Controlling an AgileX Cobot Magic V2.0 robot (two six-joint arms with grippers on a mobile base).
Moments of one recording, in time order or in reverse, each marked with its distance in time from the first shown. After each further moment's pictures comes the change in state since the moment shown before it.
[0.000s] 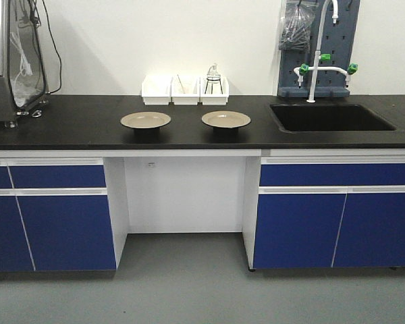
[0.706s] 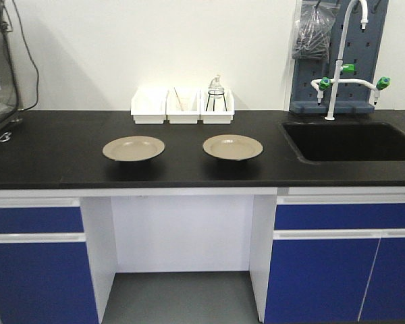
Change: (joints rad) left arm 0.000 0.000 0.000 0.000 0.000 0.000; right arm 0.000 0.000 0.000 0.000 0.000 0.000
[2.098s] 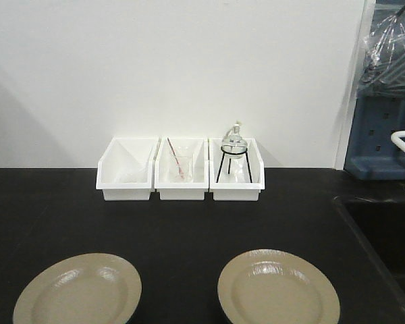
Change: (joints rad) left arm 0.000 0.000 0.000 0.000 0.000 0.000; right arm 0.000 0.000 0.000 0.000 0.001 0.000
